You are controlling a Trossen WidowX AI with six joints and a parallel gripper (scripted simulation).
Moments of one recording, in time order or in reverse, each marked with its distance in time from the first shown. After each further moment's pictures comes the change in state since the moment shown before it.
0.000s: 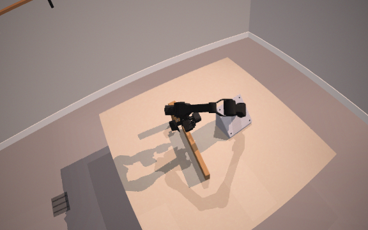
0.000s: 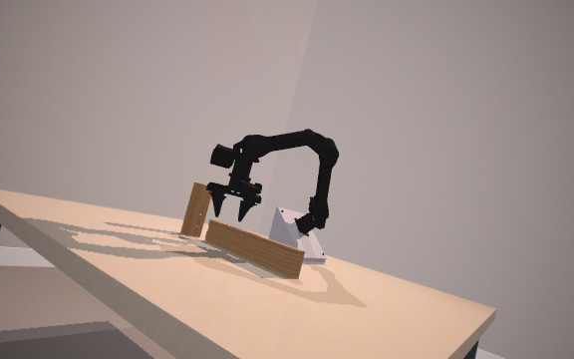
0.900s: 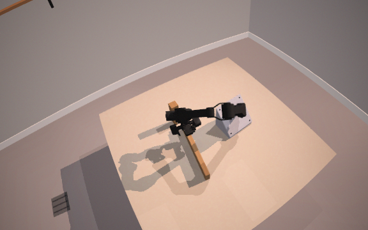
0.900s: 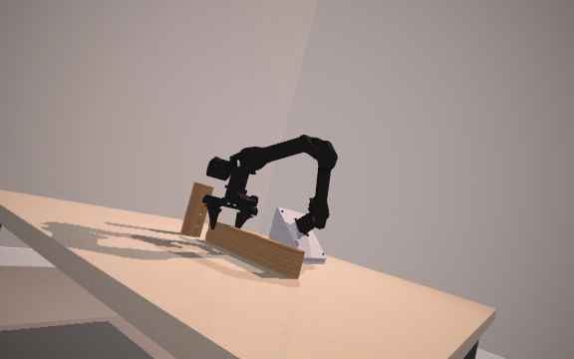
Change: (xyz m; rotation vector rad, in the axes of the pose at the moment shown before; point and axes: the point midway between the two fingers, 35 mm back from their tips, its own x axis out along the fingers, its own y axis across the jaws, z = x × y) arm 0.041 -0.002 0.000 0.001 0.000 -0.003
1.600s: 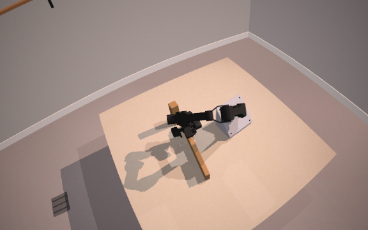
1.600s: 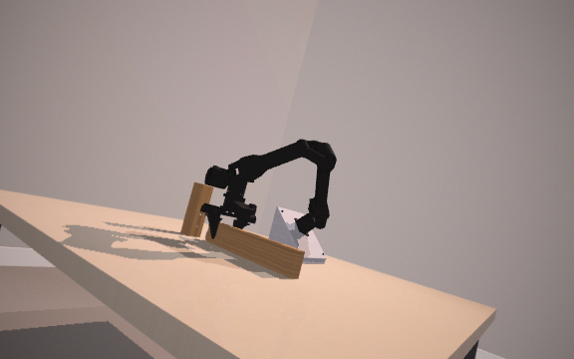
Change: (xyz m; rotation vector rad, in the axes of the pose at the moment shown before) arm 0.027 0.003 0.001 0.000 -0.004 0.003
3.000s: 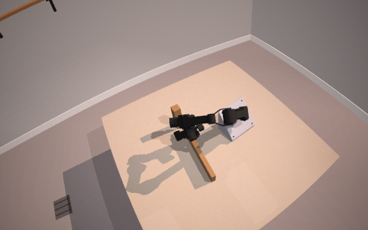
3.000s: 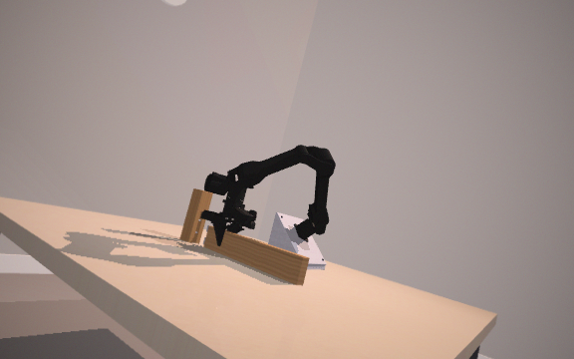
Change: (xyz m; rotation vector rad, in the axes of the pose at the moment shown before) arm 0.000 0.002 -0.001 -0.061 -0.002 0.003
